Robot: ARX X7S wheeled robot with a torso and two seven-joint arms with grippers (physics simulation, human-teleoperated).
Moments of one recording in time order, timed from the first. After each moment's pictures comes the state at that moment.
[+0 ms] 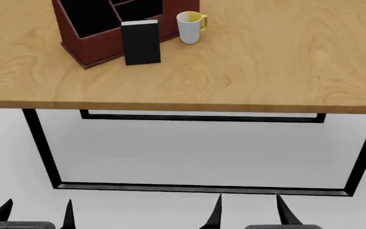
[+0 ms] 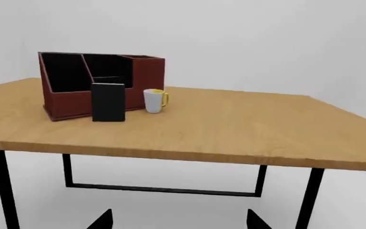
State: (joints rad) left arm -0.05 -0.05 0.04 0.22 -0.02 -0.31 -0.10; right arm 0.05 0.06 -0.07 -0.27 0.00 0.27 0.07
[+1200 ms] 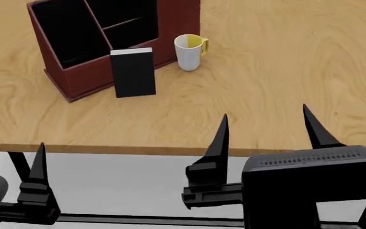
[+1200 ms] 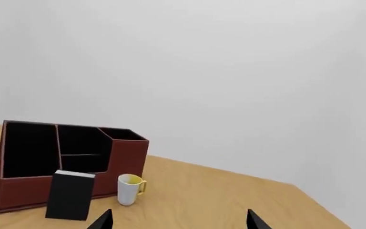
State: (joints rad) left arm -0.25 -0.15 0.04 0.89 -0.13 -1.01 -0.12; right arm 0.41 0.17 -0.20 -0.98 -0.07 1.13 0.10
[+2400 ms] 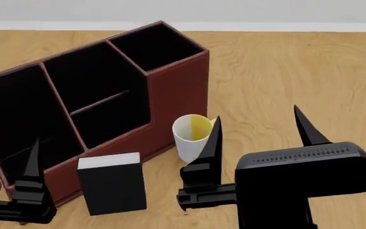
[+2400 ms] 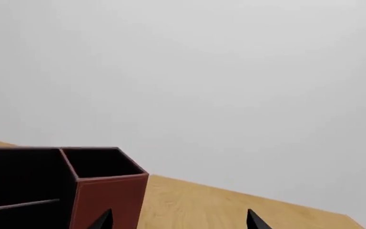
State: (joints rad) left arm -0.26 -0.17 0.03 0.92 -0.18 -1.03 -0.15; right arm 0.41 0.18 -0.21 -0.96 -0.03 1.14 0.11
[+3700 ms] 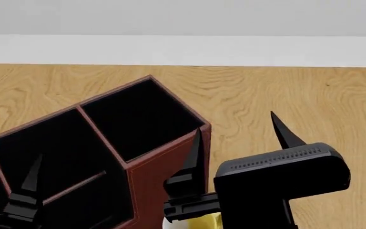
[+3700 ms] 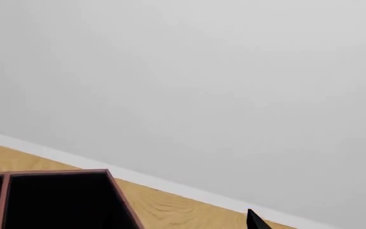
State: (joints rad) left arm -0.35 -0.34 -0.11 1.02 -0.67 -1.27 -0.31; right arm 0.41 0.20 -0.25 -0.95 0.02 1.14 0.11
